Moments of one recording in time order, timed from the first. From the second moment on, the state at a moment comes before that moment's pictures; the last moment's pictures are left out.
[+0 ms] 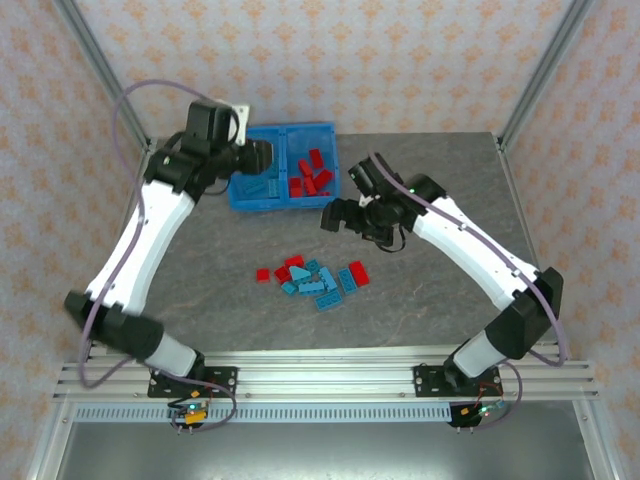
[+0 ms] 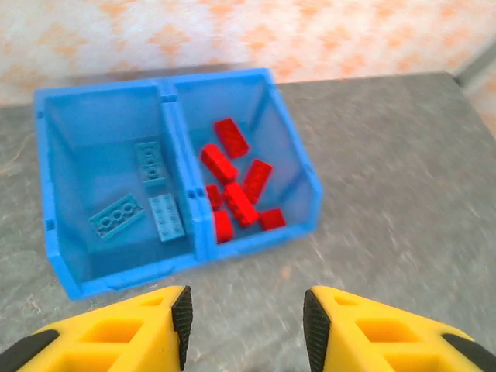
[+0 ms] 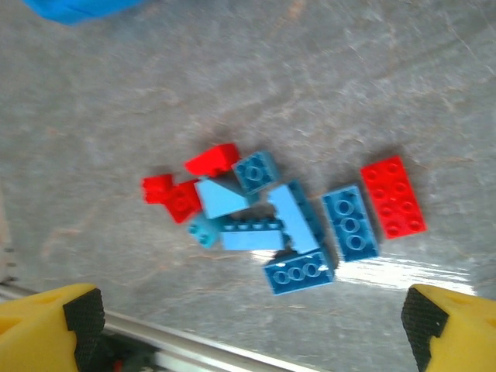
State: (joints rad) left arm -0.31 1.44 1.67 -0.87 0.07 -0.20; right arm 0.67 1.55 1.53 -1.08 -0.14 0.77
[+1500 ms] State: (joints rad) left arm -0.39 0.76 0.87 -0.97 0.41 0.29; right arm 0.67 1.82 1.15 -0.84 0.04 1.34
